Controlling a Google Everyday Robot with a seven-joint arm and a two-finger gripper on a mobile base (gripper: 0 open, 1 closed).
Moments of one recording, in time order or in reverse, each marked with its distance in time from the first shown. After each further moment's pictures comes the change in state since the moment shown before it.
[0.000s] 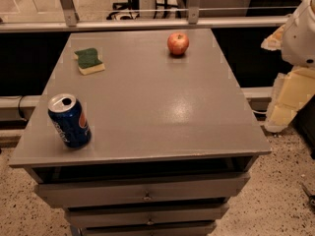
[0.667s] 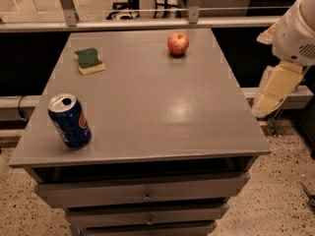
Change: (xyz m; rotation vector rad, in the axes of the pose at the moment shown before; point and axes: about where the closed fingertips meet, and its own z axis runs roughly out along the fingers) arm -0.001 -0.041 0.026 0.064 -0.060 0.038
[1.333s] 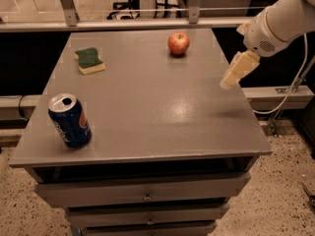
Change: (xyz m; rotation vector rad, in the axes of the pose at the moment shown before) arm -0.023 -0.107 0.086 0.098 -0.205 0.076
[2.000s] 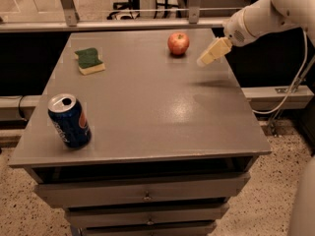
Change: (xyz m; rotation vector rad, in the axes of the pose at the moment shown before) arm -0.036 -0.085 0.083 0.022 -0.216 0.193
